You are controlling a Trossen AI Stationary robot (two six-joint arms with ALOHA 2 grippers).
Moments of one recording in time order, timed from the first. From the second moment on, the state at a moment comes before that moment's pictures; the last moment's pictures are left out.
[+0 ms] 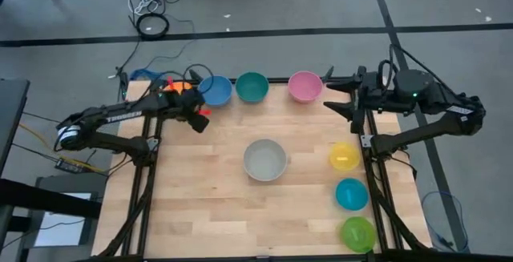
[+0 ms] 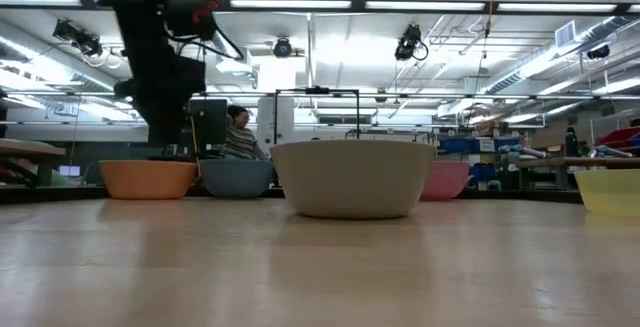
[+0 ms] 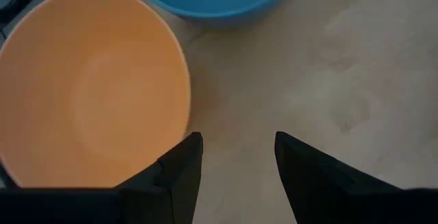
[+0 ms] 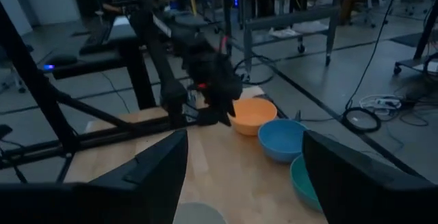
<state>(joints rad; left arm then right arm) 0.50 1.19 0.84 -0.88 -0.30 -0.35 0.05 0.82 1.27 -0.61 0.30 0.14</state>
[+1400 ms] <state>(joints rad) 0.67 1.63 1.04 -1.04 -0.22 -0.08 0.05 0.74 1.27 -0.72 0.35 0.11</state>
